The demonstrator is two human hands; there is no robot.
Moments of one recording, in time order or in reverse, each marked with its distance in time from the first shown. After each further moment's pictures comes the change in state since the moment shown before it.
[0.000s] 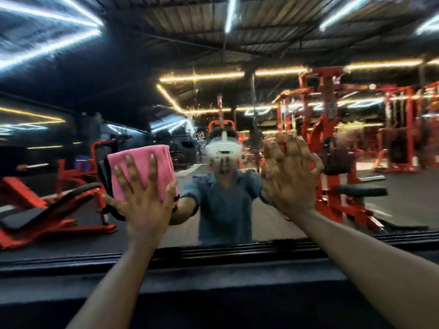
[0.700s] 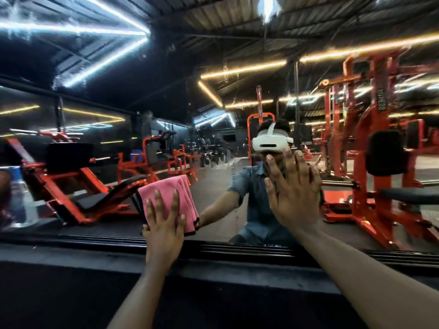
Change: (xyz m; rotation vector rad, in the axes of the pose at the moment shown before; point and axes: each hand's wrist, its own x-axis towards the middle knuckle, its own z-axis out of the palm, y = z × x) left_hand -0.078 0.030 0.005 0.052 -0.241 -0.097; right_hand -0.019 0.046 0.003 0.064 -0.049 -0.066
